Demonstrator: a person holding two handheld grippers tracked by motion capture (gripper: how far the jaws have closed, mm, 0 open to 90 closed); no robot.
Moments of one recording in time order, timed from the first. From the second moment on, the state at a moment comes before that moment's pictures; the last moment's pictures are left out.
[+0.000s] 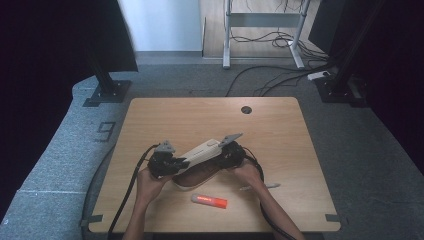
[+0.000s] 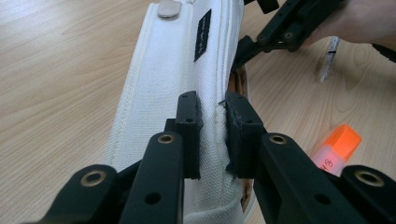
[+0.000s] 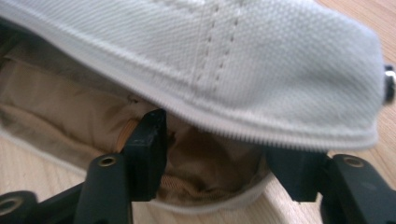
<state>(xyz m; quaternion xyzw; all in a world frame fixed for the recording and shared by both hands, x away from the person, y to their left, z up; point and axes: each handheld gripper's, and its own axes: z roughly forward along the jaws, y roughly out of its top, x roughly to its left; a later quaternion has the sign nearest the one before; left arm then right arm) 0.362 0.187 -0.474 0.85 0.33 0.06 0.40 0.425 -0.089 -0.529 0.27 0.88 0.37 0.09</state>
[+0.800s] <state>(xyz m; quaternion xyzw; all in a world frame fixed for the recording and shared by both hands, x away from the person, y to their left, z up) 0.362 0.187 -0.474 0.86 0.33 0.06 0.40 0.406 -0.129 -0.514 0.28 0.88 0.38 0.09</state>
